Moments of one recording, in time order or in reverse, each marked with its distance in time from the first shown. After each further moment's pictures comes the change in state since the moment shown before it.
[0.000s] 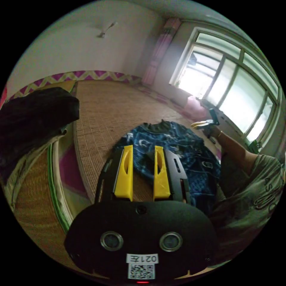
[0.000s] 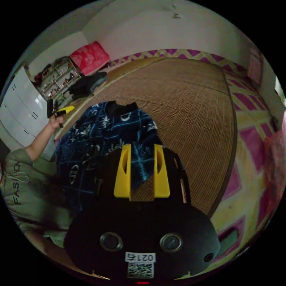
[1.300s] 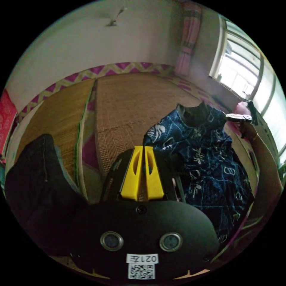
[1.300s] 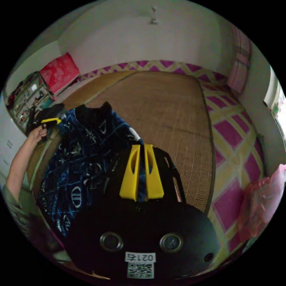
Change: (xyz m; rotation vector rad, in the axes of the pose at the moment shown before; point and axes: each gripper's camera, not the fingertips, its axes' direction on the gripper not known) left arm -0.059 -0.231 0.180 -0.140 -0.310 -0.047; right arm -0.001 -0.258 0.129 0.078 0.242 0.142
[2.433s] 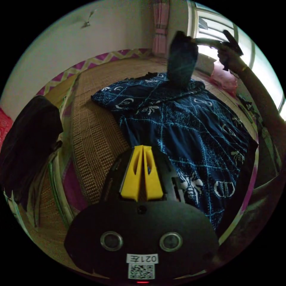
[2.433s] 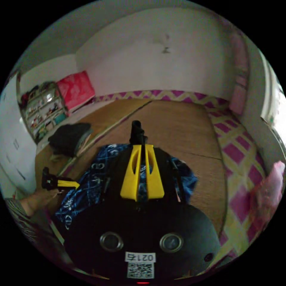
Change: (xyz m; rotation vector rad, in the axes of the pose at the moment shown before) left arm 0.392 0.039 0.154 0.347 0.420 -0.127; right arm -0.135 -0.034 -0.123 0.266 -0.070 -0.060
